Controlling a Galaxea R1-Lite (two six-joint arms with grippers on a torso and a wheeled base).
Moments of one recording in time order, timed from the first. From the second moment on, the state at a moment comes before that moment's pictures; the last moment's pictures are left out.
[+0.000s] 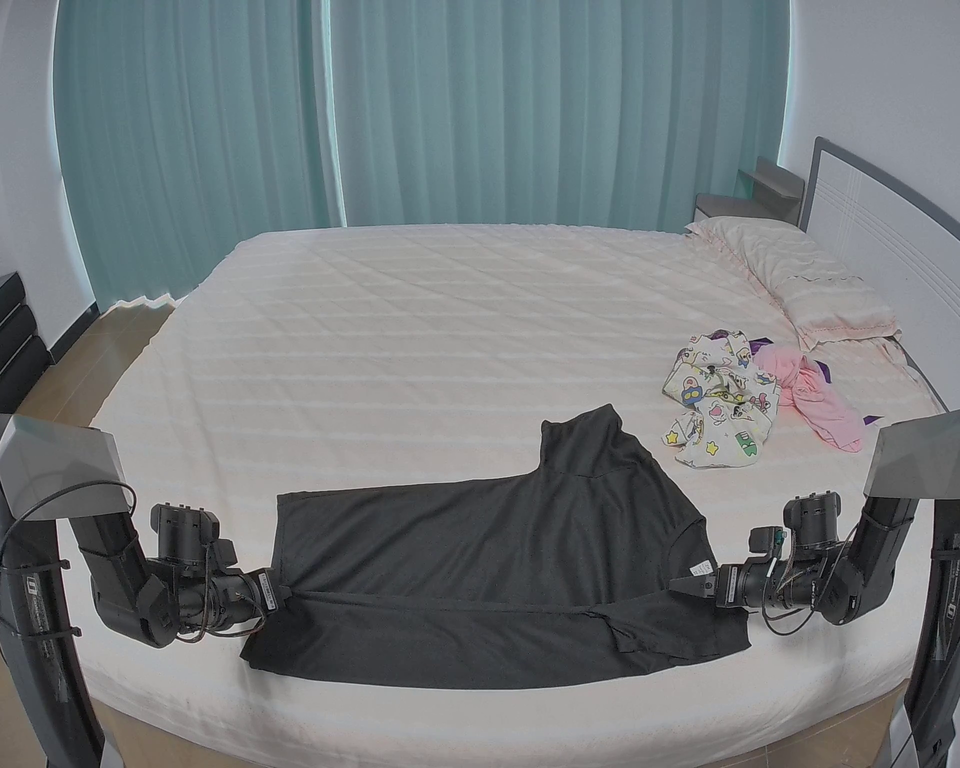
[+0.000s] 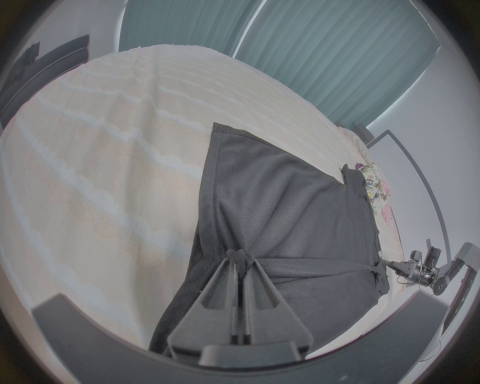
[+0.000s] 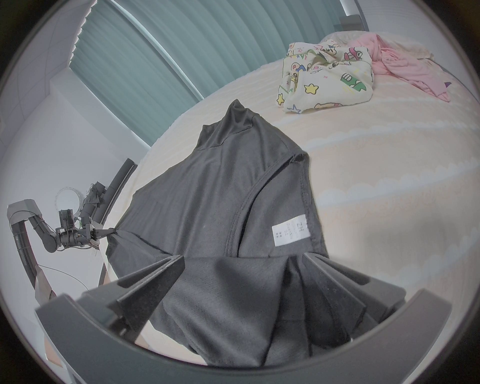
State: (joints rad) left arm -0.01 2.24 -0.45 -0.99 -0.26 -0.39; right arm 0.06 2.32 -0.49 -1.06 0.43 0.20
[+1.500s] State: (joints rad) left arm 0.00 2.24 -0.44 -0.99 -0.25 -0.41; right arm -0.01 2.47 -0.40 -1.52 0.58 0.26
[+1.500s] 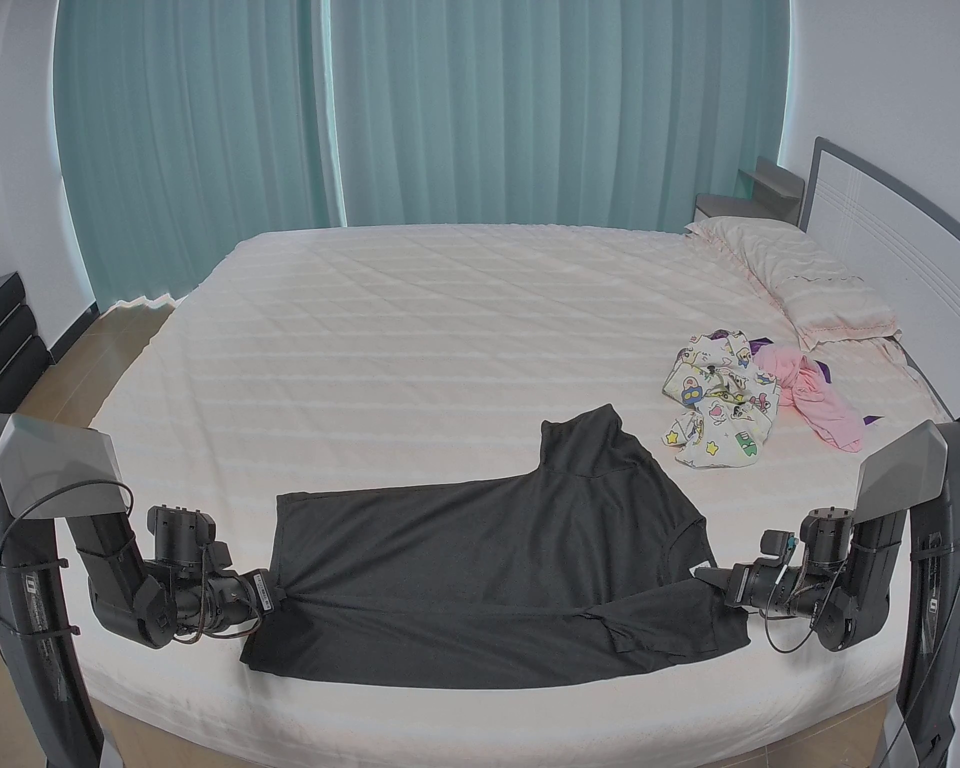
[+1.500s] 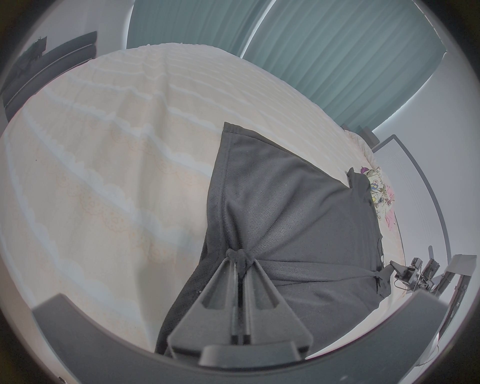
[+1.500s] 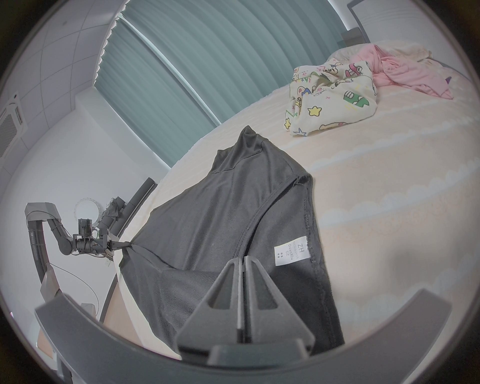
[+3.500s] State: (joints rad) left arm 0.01 2.26 -0.42 -1.12 -0.25 -0.52; right arm 0.00 2.55 -0.56 -1.55 0.51 0.53
